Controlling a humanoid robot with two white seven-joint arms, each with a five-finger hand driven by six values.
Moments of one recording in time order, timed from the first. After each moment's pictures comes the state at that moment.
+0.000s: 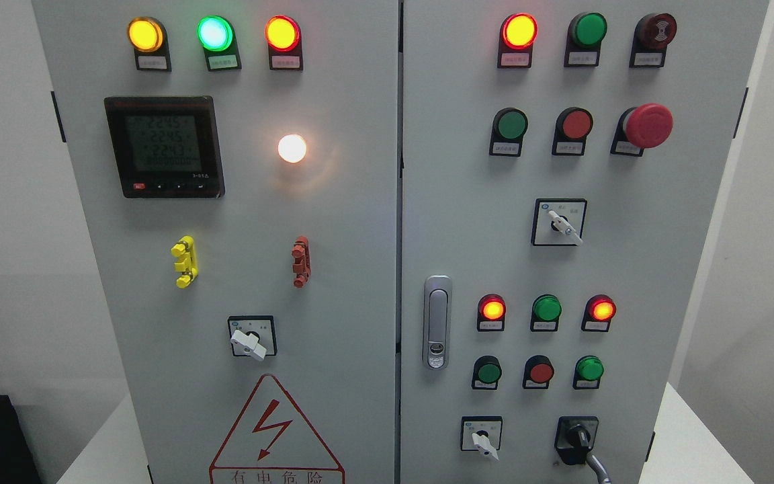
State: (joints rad) left arm 0.03 -0.08 -0.01 -0.04 0.03 -0.03 -0.03; right arm 0.07 0.11 -0.01 -1.74 -0.01 -0.17 -0.03
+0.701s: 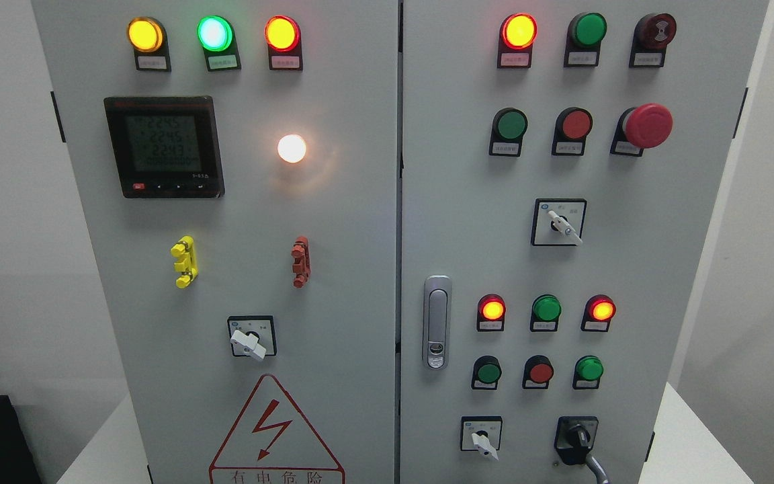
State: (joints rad) left arm 0.03 -0.08 -0.01 -0.04 0.03 -0.03 -0.03; right arm 0.07 0.11 0.00 -1.74 -0.01 -0.17 -0.04
